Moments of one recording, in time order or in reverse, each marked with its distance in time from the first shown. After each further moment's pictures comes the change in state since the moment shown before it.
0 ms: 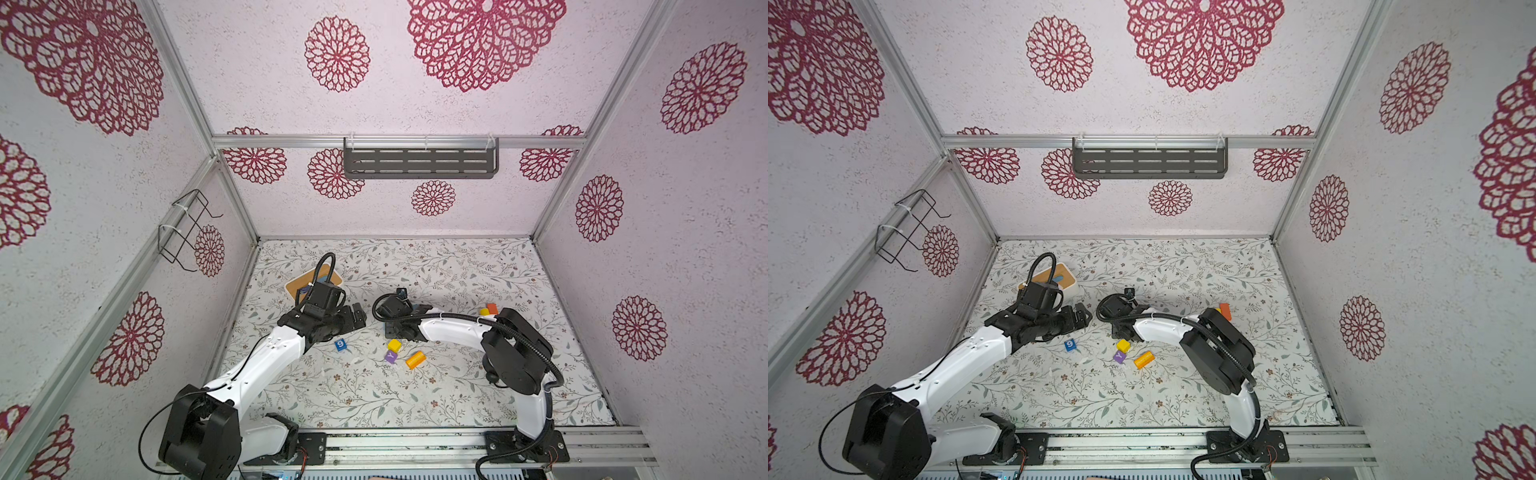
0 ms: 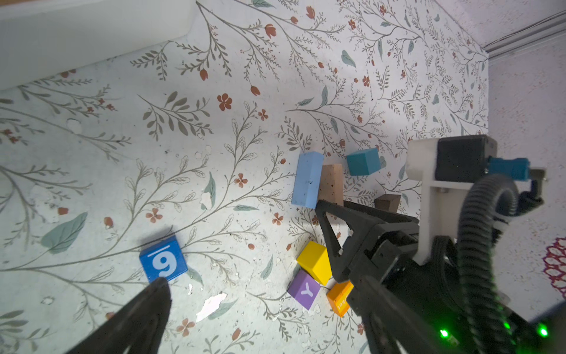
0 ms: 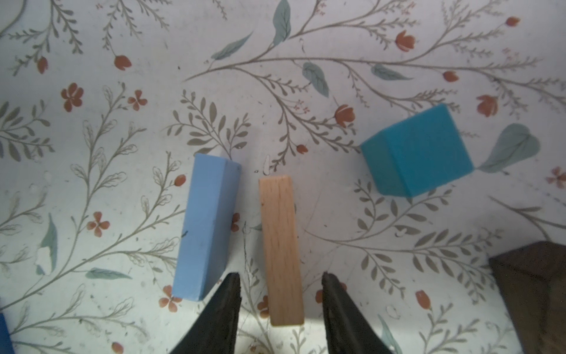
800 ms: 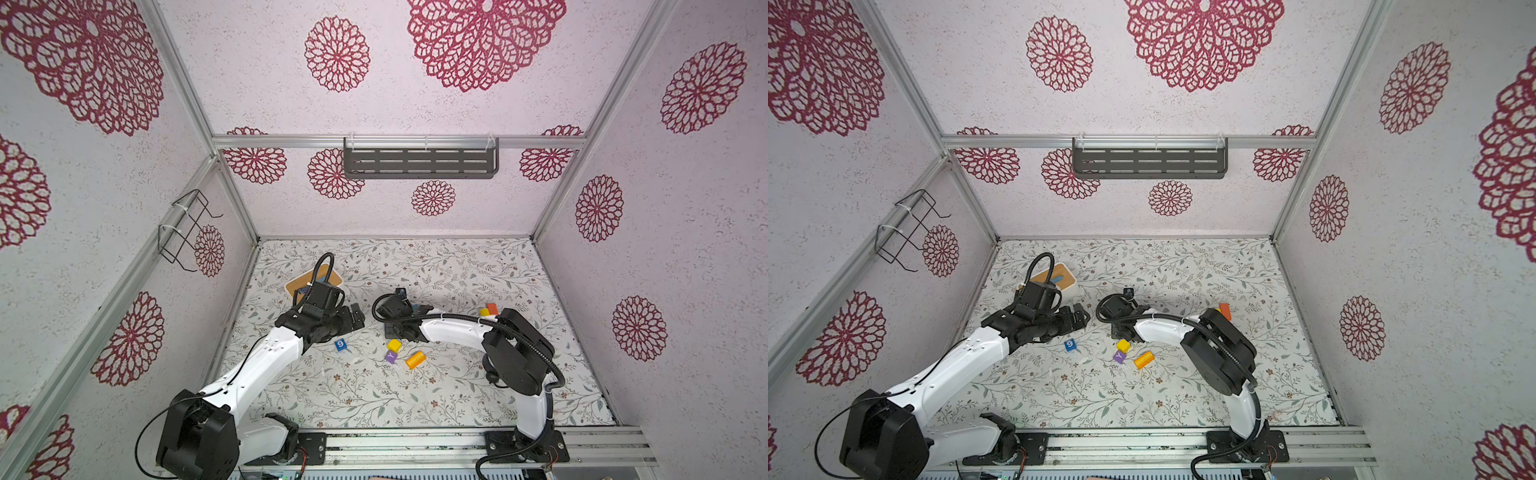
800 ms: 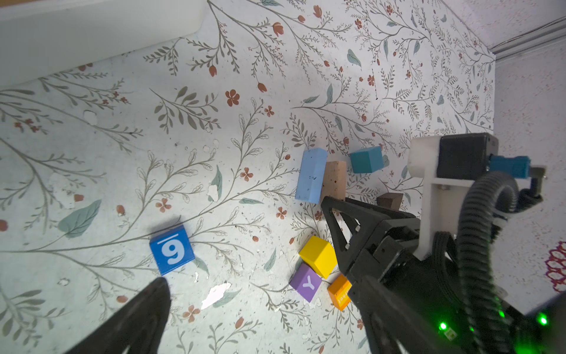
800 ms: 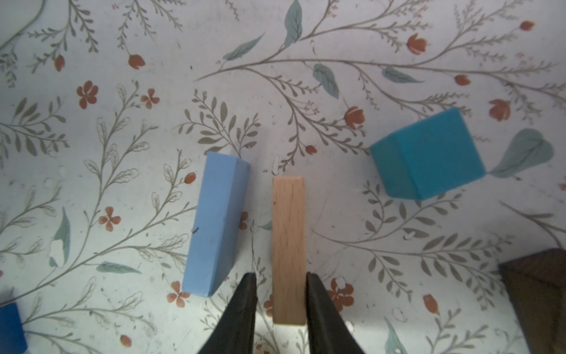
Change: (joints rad) left arm 0.000 -0.014 0.014 -0.052 -0.013 -0.013; right arm -0.001 -0.009 -0.013 0.027 -0.016 -0.018
